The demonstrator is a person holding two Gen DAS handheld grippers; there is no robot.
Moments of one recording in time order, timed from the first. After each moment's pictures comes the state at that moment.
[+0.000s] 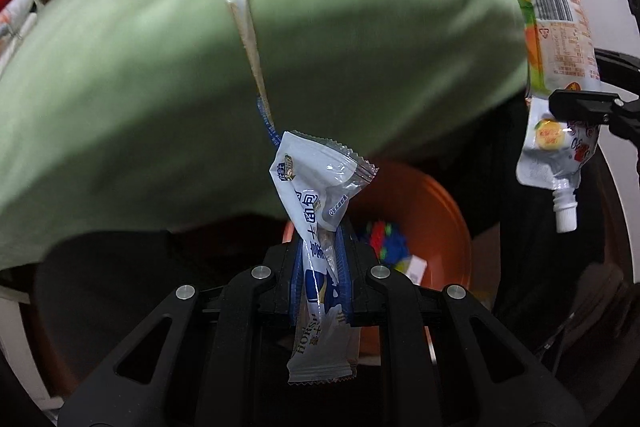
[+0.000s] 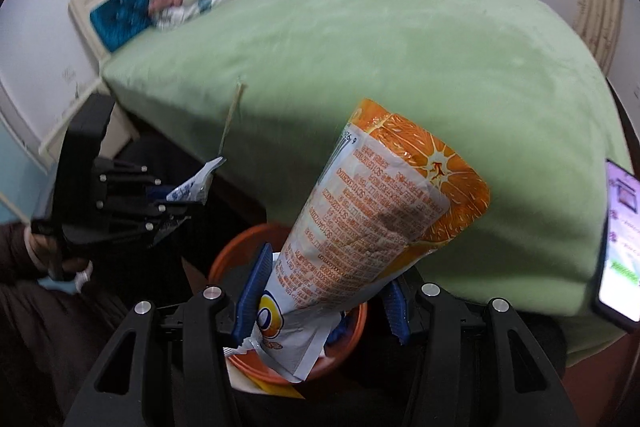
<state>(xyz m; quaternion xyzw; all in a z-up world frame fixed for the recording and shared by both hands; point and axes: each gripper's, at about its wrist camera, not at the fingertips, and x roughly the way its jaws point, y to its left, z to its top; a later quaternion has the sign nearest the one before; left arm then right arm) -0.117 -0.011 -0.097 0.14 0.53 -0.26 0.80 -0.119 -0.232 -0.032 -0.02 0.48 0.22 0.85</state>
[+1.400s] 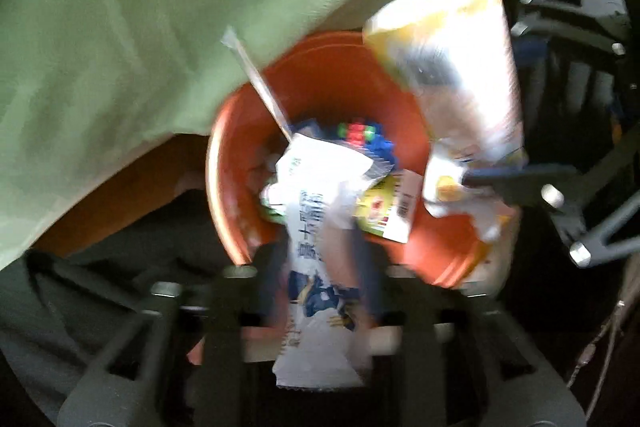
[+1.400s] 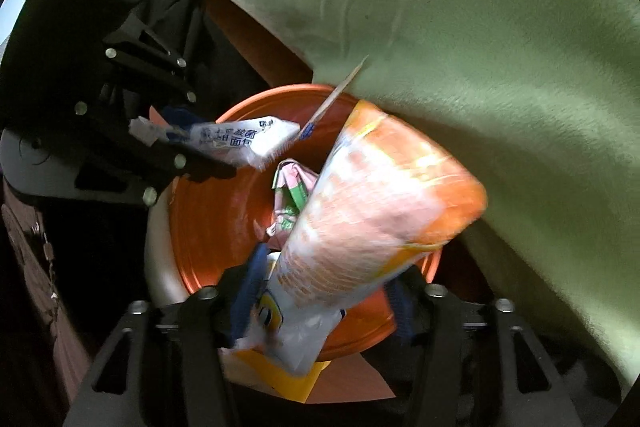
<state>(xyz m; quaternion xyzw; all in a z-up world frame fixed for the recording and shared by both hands) -0.103 -0.042 -0.181 0.20 0.65 -0.28 0.68 -0.093 -0.163 -0.153 -0.16 0.59 0.30 0.74</state>
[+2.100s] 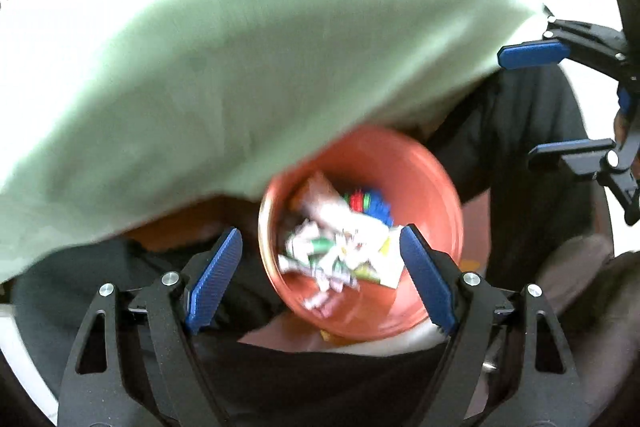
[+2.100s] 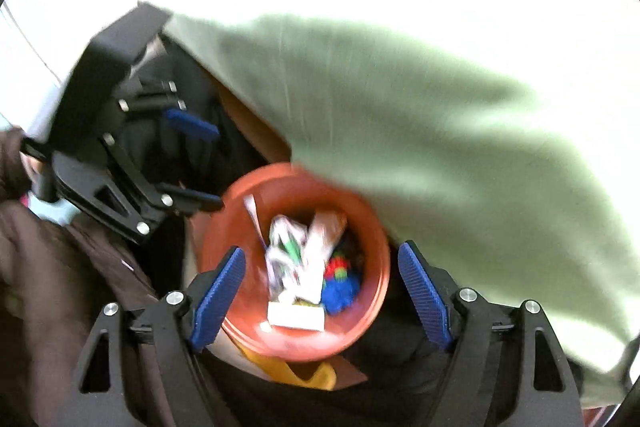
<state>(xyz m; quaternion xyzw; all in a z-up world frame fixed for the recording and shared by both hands) -0.086 -0.013 -0.085 0.14 0.56 -0.30 0.76 -0.084 -0.218 -0.032 -0.08 0.51 0.30 0.81</state>
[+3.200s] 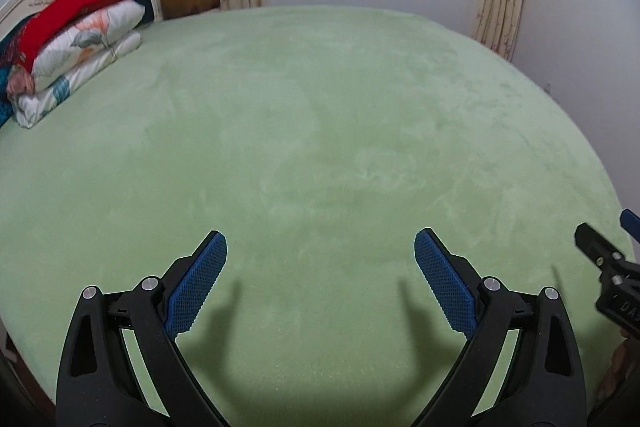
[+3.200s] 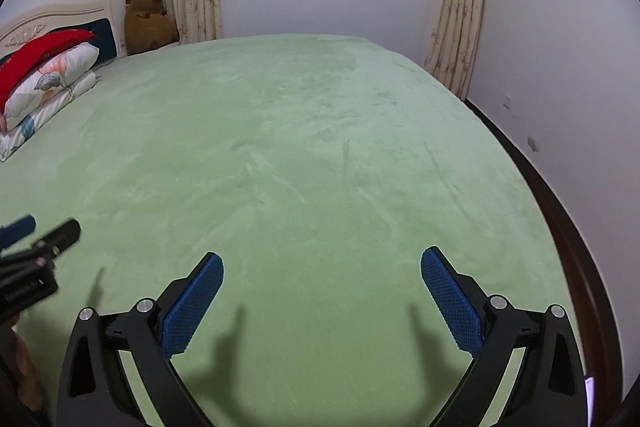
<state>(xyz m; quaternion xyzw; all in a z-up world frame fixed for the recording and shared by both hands) 0.188 -0.036 -0.003 0.01 0.37 -0.05 0.93 0.168 -0.264 0.030 0.02 0.35 -0.09 0.93</state>
